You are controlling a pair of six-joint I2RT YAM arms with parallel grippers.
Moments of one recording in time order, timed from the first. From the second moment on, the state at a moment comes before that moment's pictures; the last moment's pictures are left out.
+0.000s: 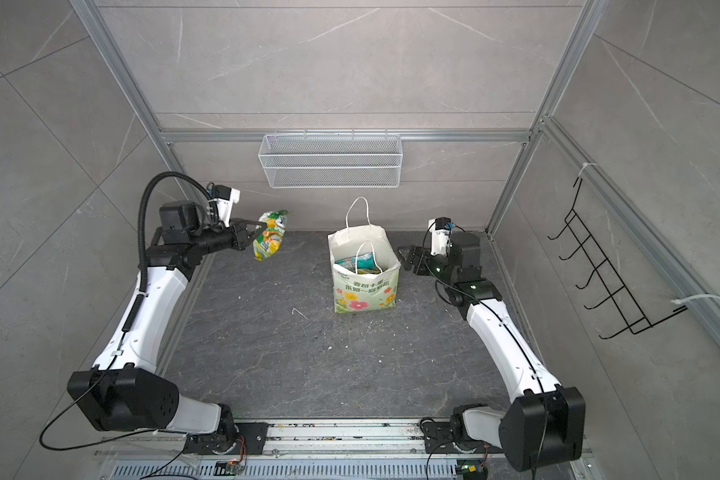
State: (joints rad) left arm 0.01 1.45 1.45 -0.49 0.83 -0.14; right arm 0.14 1.23 1.05 -0.17 -0.45 0.35
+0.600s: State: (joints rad) left arm 0.10 1.68 1.22 -0.26 0.86 -0.34; right arm 0.15 1.14 0.74 0.20 -0.54 0.43
